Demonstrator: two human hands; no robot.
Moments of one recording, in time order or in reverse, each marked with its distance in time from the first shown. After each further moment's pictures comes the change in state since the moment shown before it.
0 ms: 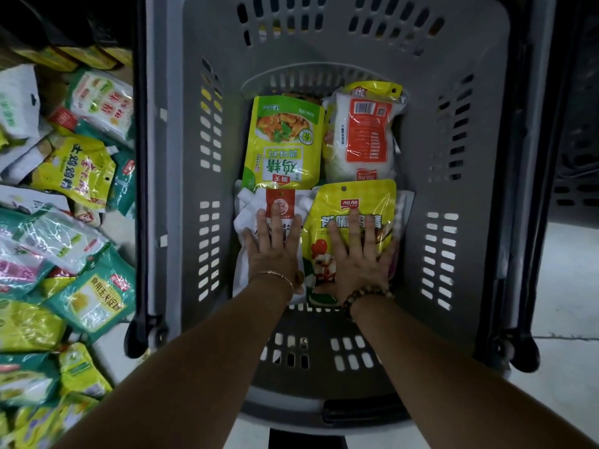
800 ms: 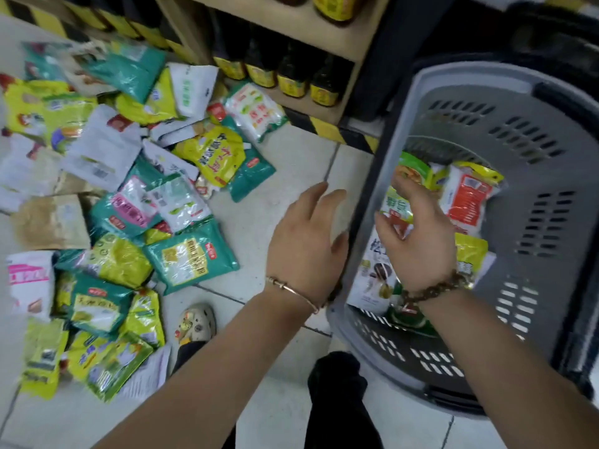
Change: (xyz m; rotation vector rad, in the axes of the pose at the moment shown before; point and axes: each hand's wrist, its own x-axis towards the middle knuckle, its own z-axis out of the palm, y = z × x) left_hand -0.148 -0.171 -0.116 -0.890 0.745 -0.059; right_hand -0.092 -0.164 -0.151 0.516 0.807 -0.426
